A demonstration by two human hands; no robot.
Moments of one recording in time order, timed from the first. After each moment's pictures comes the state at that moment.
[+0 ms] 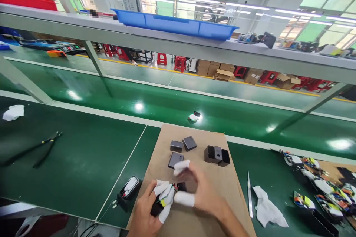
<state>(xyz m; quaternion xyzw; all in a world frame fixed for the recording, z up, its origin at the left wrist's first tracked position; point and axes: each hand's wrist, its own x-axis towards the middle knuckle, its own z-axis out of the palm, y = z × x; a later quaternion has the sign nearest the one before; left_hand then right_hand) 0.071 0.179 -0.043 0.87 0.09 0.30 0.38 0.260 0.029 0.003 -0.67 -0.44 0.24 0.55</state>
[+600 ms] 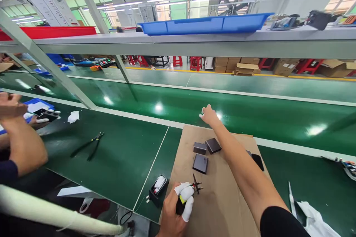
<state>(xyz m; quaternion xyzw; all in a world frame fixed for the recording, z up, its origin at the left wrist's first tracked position) 0.064 0.174 -0.066 0.83 0.14 0.37 0.41 0.463 0.232 0.013 -0.92 -0.33 0.07 0.21</state>
